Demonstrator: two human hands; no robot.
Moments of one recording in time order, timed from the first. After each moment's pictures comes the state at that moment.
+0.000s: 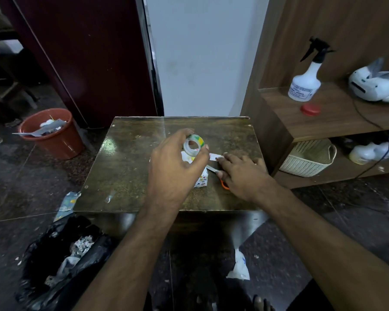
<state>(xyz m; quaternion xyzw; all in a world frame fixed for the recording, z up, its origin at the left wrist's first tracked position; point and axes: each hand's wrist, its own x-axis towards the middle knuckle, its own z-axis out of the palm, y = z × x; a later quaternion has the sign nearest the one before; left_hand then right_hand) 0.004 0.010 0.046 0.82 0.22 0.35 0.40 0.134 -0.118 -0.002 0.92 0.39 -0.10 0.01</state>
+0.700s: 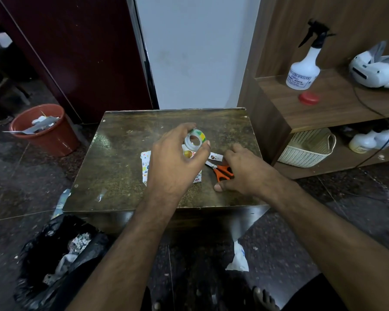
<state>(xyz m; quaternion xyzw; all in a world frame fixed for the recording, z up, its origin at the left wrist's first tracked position) 0.021 0.008 0.037 0.84 0.21 0.31 0.38 0.138 -0.127 0.019 0.91 0.38 -0.17 -0.03</state>
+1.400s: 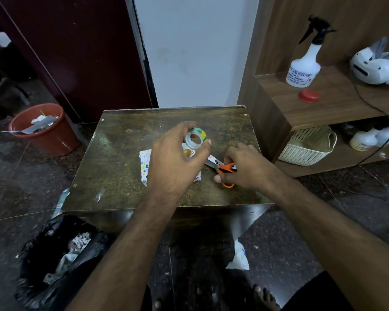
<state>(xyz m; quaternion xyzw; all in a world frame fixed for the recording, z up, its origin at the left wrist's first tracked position) 0.023 0.005 0.037 0.84 0.21 0.31 0.40 0.148 -0.131 0.009 0.91 0.35 -0.16 -0.11</state>
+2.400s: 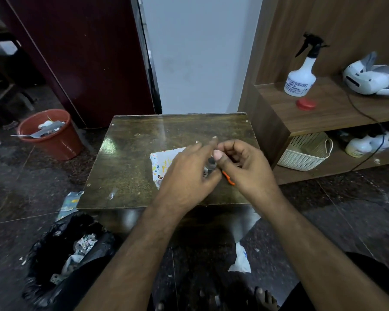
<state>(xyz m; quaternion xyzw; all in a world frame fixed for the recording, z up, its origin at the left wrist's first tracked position) -0.001 0.000 0.040 0.93 0.07 0.19 0.31 0.084 -0.130 0.025 0.72 0.28 -0.11 -0.63</state>
